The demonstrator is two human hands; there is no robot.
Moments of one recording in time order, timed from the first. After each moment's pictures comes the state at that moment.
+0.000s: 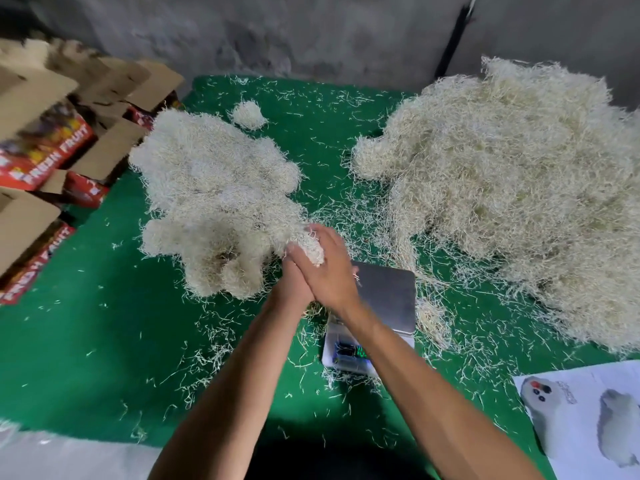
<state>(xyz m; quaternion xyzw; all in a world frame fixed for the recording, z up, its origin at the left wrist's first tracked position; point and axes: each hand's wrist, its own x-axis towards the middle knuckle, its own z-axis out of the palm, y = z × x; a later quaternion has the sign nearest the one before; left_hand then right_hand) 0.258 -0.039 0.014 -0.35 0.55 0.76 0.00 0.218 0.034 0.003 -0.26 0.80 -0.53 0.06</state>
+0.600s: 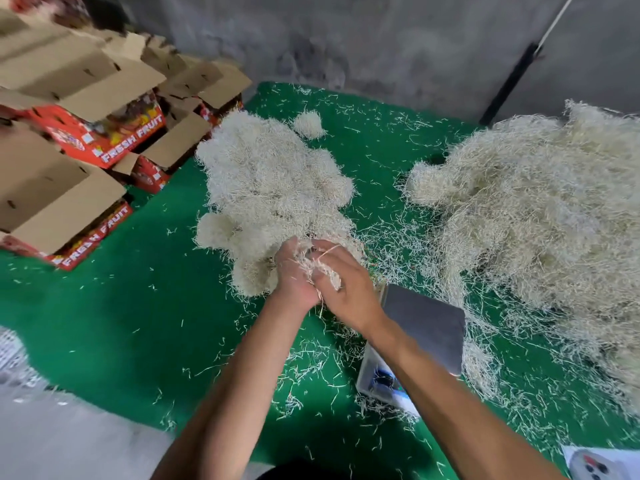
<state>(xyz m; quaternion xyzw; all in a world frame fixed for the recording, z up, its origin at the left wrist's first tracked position) 0.287 -0.130 0.019 -0.40 0.41 0.82 -0.02 0.236 -0.016 0.014 -0.46 0.75 -0.48 0.04</state>
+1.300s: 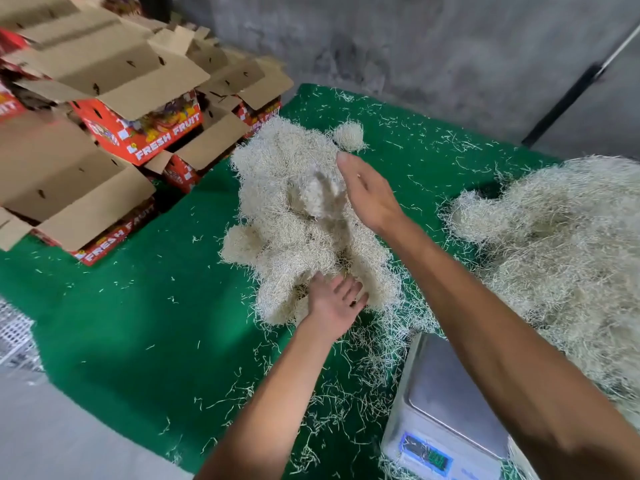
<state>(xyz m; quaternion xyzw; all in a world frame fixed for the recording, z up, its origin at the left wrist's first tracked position) 0.237 -0.176 -0.012 -0.39 0.06 0.91 -0.12 0.103 -0.187 0.105 -0.38 0.79 -0.45 0.18</state>
